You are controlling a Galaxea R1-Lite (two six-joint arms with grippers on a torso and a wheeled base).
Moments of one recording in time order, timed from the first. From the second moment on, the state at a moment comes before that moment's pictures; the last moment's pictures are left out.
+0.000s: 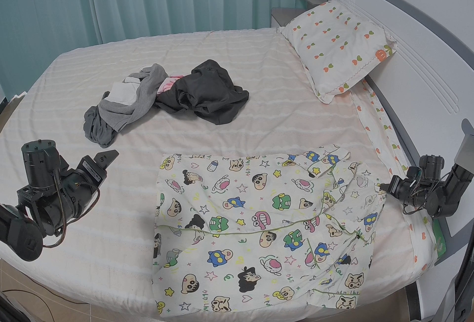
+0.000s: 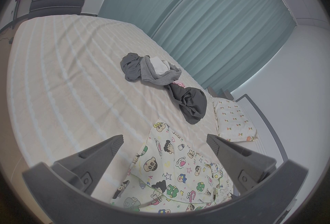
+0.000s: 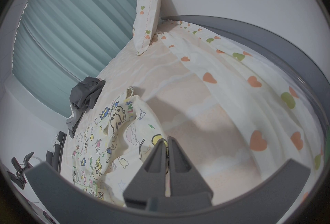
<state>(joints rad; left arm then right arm) -0.15 1.59 -0.42 -0.86 0.11 -0.84 -0.22 2.26 -0.75 -0.95 0.39 0.41</state>
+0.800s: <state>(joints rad) -0.20 1.64 -0.40 -0.85 0.10 -0.85 -0.26 2.26 -0.78 -0.90 0.34 0.36</state>
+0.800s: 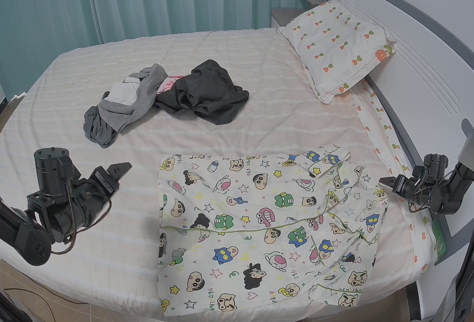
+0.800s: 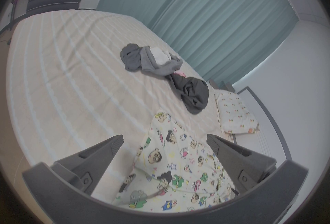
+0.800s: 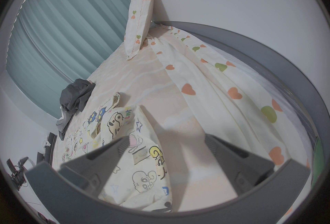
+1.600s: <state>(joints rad) -0.42 1.98 -0.39 -0.78 -0.03 -0.97 -0.25 2.19 -0.77 -0.92 0.38 0.42</state>
